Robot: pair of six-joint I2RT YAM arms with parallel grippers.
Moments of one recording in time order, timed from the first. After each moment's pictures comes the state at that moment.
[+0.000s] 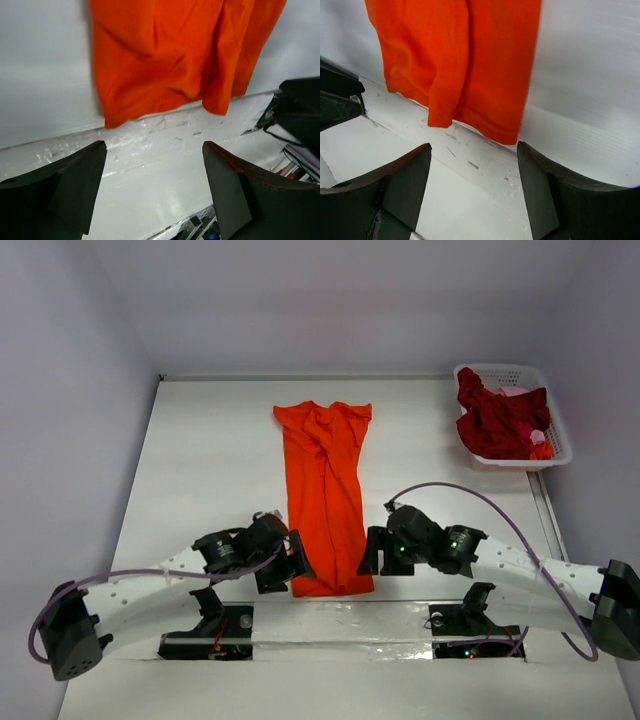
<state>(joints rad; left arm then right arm) -0.96 0.91 0.52 -0.65 0.12 -1.23 0.98 1.01 0.58 -0.49 -0.08 0.96</state>
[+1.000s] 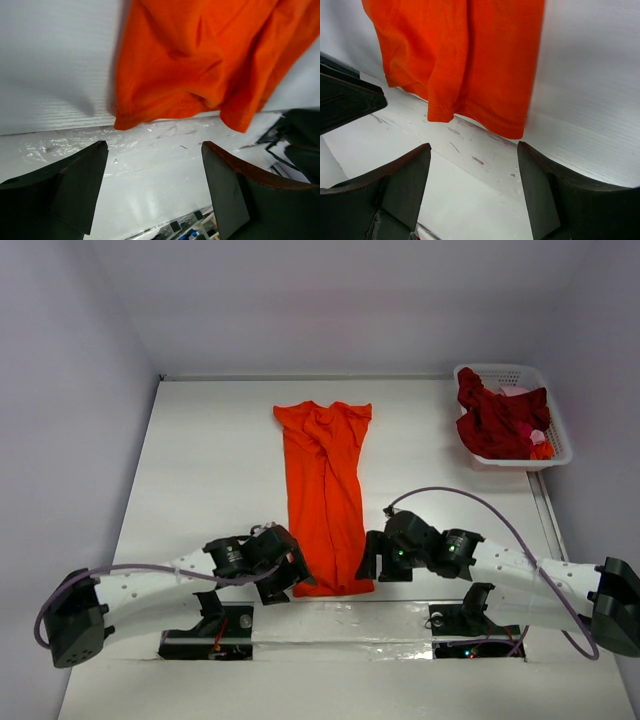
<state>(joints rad) -1.05 0.97 0.46 -0.63 0.07 -1.46 1.02 1.00 0.55 -0.46 -0.10 1.04</state>
